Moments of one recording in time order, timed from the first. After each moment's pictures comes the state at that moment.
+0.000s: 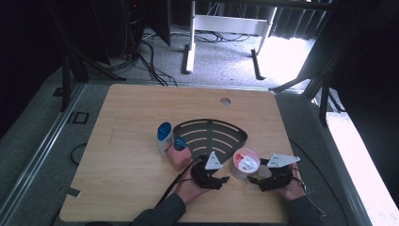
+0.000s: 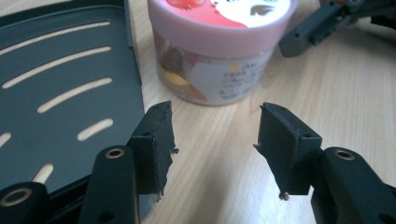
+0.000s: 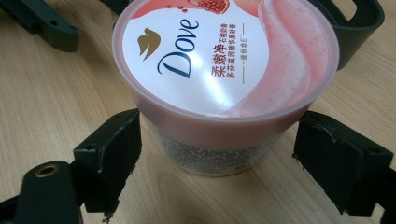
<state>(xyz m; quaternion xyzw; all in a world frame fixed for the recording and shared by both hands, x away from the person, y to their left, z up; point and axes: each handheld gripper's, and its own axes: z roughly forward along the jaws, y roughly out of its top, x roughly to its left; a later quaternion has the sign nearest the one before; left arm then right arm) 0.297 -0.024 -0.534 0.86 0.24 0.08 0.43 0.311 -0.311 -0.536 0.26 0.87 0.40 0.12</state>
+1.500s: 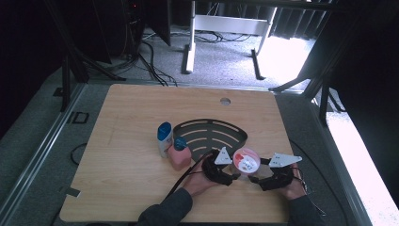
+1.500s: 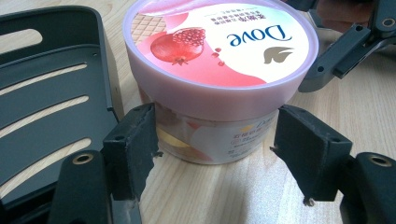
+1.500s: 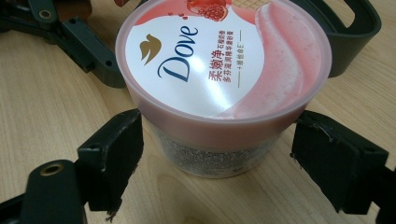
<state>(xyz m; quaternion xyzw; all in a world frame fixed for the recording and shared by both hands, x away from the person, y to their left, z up) 0.325 -0.055 -0.547 0.86 0.19 0.08 0.47 0.312 -0.315 -0.534 0.25 0.87 0.41 0.12</state>
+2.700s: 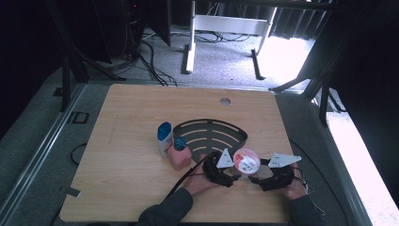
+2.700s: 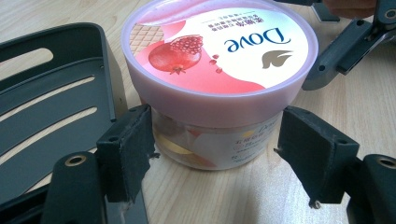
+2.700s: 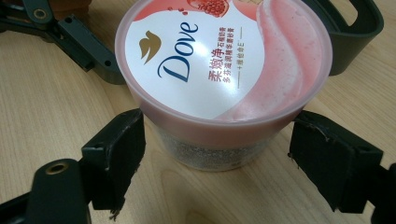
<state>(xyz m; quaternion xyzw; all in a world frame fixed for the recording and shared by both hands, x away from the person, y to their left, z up) 0.318 -0.057 -0.542 0.87 0.17 0.11 0.46 0.310 -0.313 -0.529 0.24 0.88 0.40 0.12</state>
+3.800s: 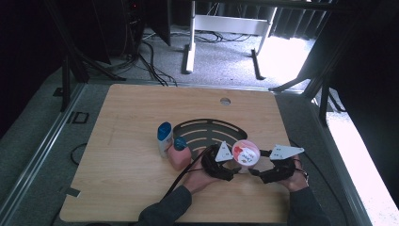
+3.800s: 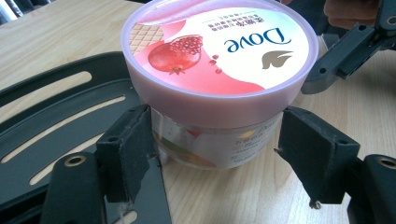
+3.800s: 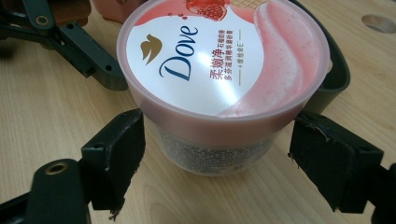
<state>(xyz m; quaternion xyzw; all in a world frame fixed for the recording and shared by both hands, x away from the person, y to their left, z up) 0.322 -0.051 -0.514 0.85 0.20 0.13 0.47 0.323 -0.308 -0.501 0.22 0.87 0.42 0.14</state>
